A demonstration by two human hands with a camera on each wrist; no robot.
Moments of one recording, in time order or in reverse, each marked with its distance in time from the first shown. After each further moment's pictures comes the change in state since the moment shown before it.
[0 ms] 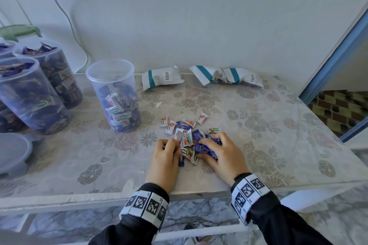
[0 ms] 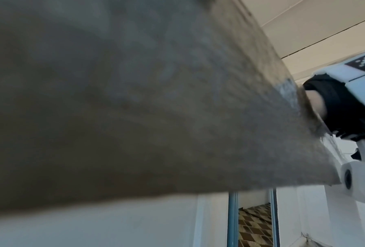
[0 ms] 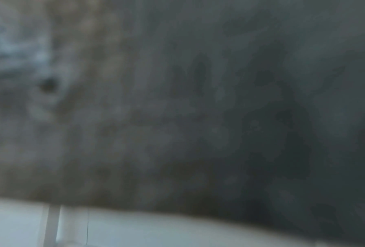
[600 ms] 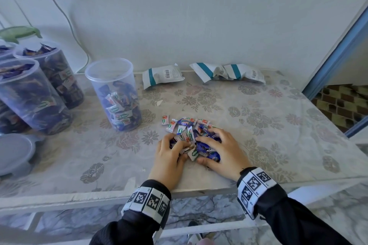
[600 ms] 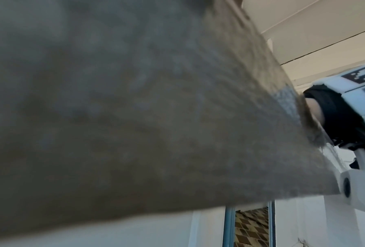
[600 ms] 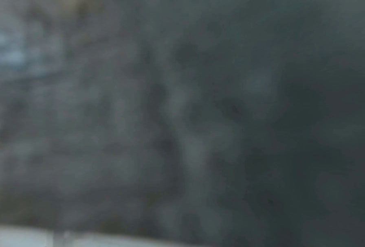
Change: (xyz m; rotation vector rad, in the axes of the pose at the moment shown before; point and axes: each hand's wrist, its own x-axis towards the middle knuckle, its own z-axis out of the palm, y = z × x) left_hand 0.001 -0.005 0.003 0.102 -0.162 0.039; right_hand 0.004 0.008 -0.001 0.134 -0.246 0.049
